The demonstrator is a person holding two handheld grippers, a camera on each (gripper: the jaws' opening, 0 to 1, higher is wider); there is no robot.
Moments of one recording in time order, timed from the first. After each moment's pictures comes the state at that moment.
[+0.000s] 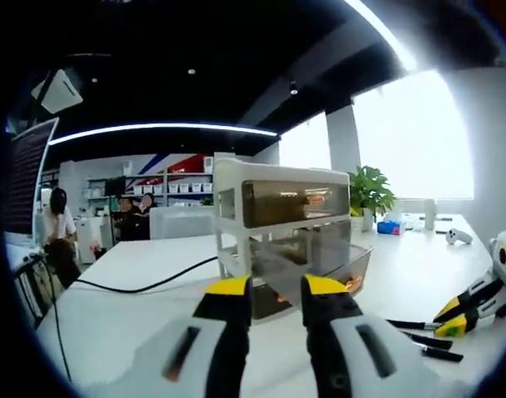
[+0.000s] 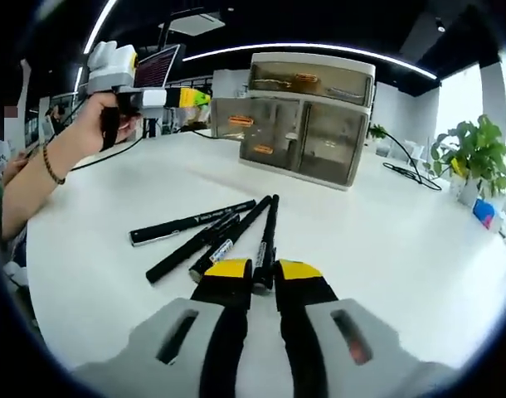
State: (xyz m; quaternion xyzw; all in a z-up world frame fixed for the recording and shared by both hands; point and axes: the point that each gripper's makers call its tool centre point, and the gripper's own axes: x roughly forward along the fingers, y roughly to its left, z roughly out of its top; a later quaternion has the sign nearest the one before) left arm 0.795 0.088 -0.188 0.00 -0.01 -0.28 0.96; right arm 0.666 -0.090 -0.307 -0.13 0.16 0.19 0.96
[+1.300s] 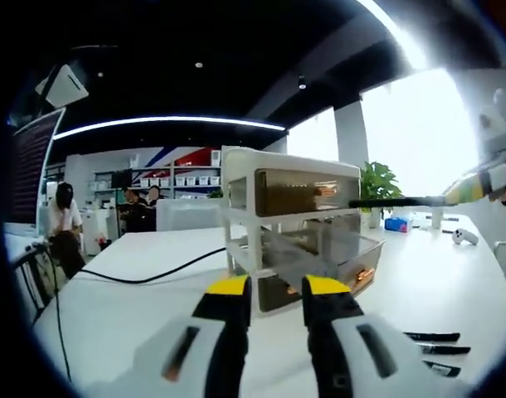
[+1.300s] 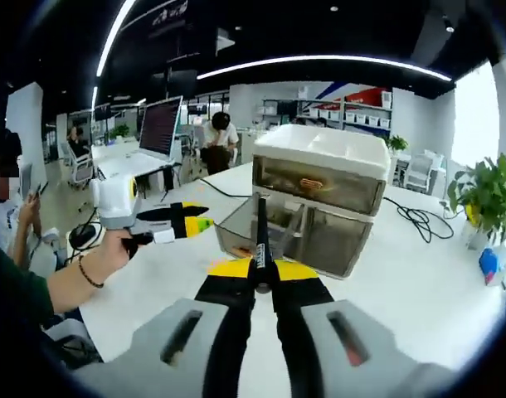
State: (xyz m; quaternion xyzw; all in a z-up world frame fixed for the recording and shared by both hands) left arm 0.804 0.096 -0.200 -0.01 0.01 -0.26 0.97; right arm 0.730 -0.056 -0.142 -0.12 0.18 0.25 0.94
